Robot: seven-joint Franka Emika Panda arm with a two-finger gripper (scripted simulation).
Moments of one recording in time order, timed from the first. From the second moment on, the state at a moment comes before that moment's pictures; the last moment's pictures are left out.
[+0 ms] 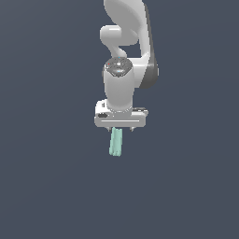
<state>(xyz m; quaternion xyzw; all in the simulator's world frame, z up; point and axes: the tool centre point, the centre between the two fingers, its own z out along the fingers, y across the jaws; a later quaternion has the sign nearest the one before) 0.005 0.004 0.166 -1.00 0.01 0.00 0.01</state>
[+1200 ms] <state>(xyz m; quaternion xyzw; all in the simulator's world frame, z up) 0.012 0.012 0.180 -1.00 -0.01 -0.02 0.00</state>
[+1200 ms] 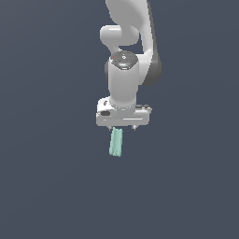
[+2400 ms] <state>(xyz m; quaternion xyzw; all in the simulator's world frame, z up) -0.016 -0.022 0.069 -1.00 0.04 0.00 0.00</state>
